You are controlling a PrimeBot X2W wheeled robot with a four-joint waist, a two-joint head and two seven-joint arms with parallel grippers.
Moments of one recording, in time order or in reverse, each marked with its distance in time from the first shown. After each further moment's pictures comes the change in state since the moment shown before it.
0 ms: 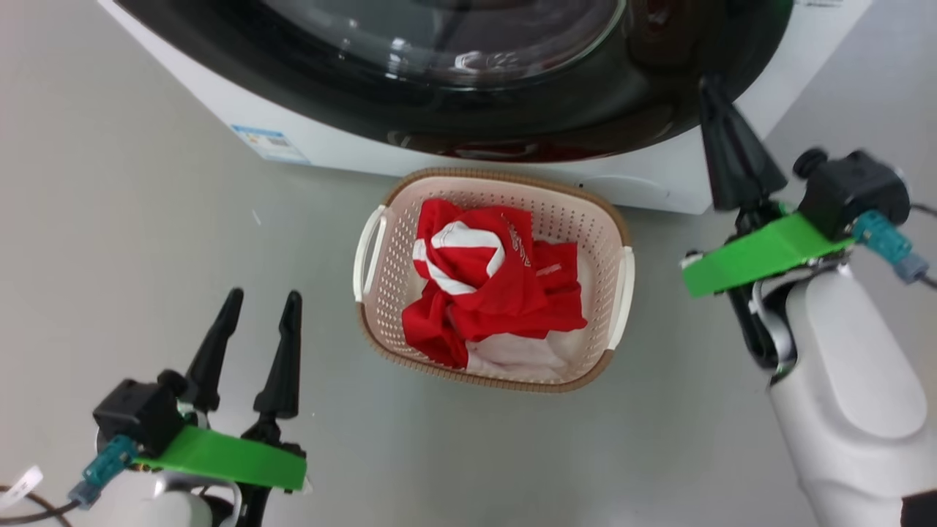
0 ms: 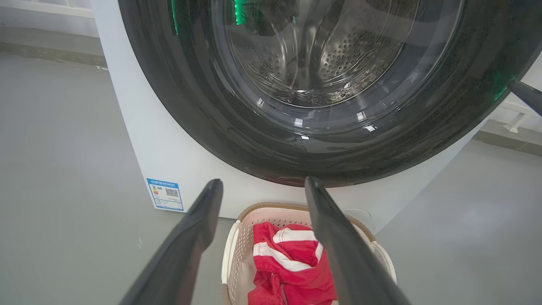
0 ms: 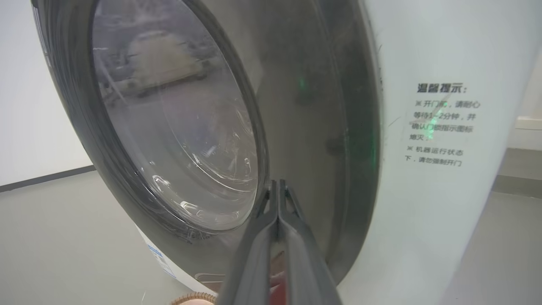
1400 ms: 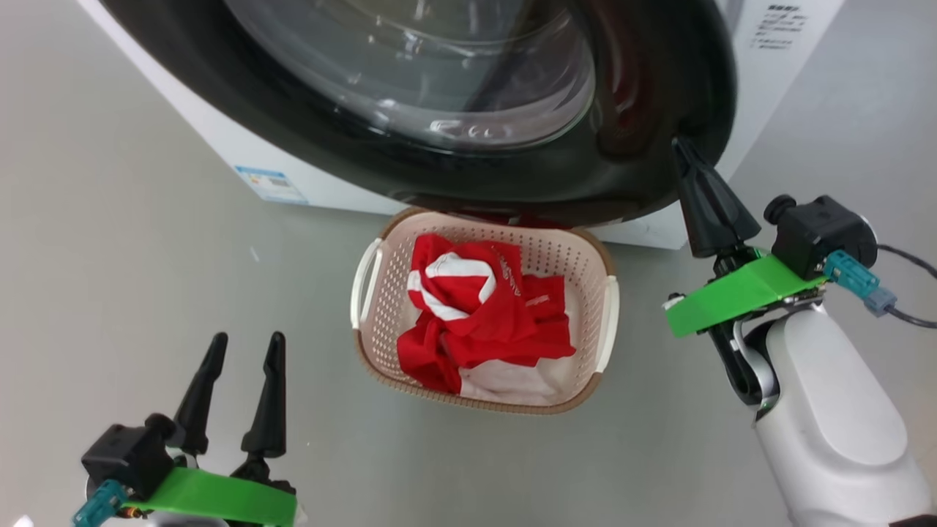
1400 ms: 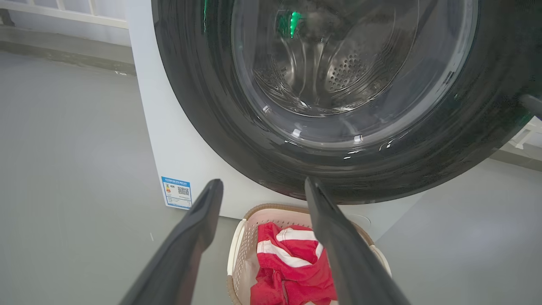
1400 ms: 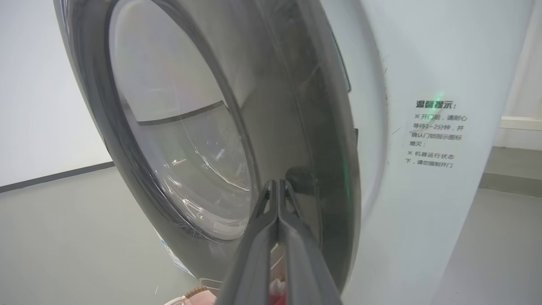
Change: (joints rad) left arm 0.119 -0.020 0.062 -0.025 0.028 0.000 0.000; right arm 0.095 0.010 0.038 0.010 0.031 -0.010 0.001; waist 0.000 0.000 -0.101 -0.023
